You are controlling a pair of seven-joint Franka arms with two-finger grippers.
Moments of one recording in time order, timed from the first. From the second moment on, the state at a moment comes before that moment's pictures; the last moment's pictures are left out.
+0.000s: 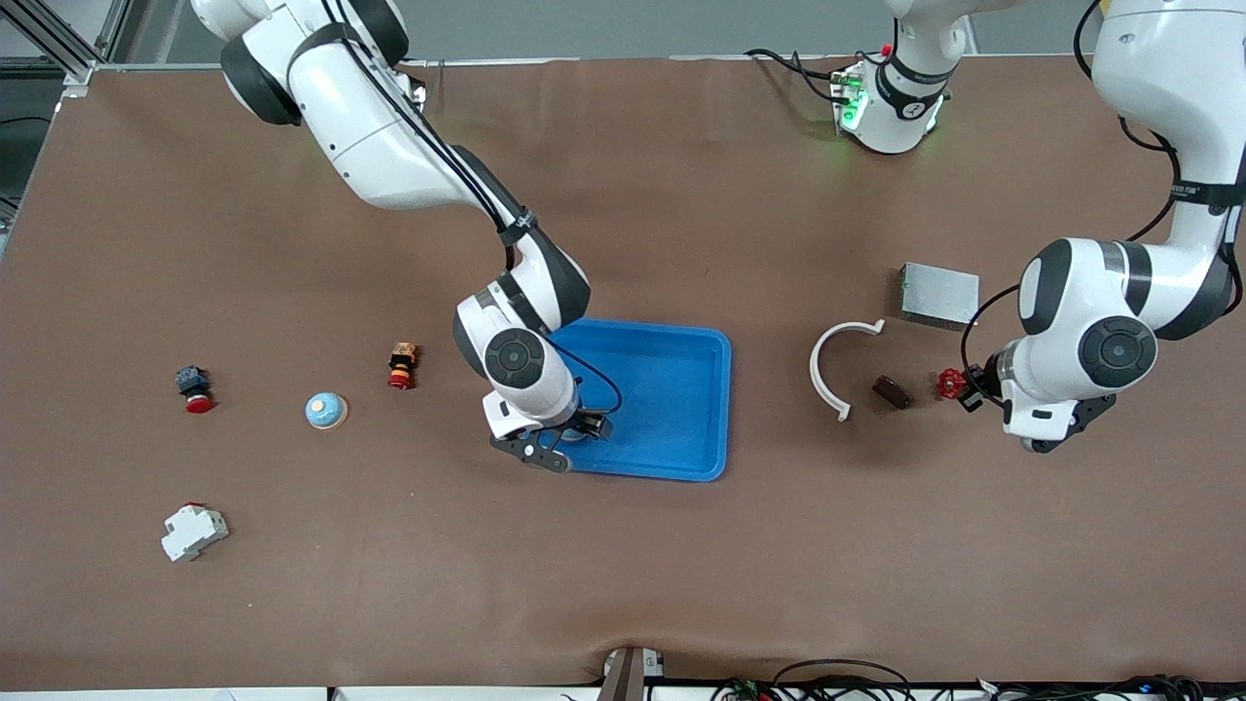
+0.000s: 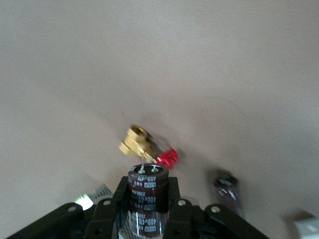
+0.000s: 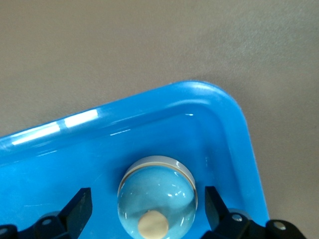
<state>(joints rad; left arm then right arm) 0.18 0.44 -0.22 -1.87 0.29 2.08 -0.80 0.53 0.94 0.08 -1.28 0.02 2.26 0.95</state>
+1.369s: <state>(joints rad) 0.38 0.61 -0.22 -1.89 0.40 2.39 -0.45 0.53 0.91 0.08 -1.24 0.02 2.18 0.90</state>
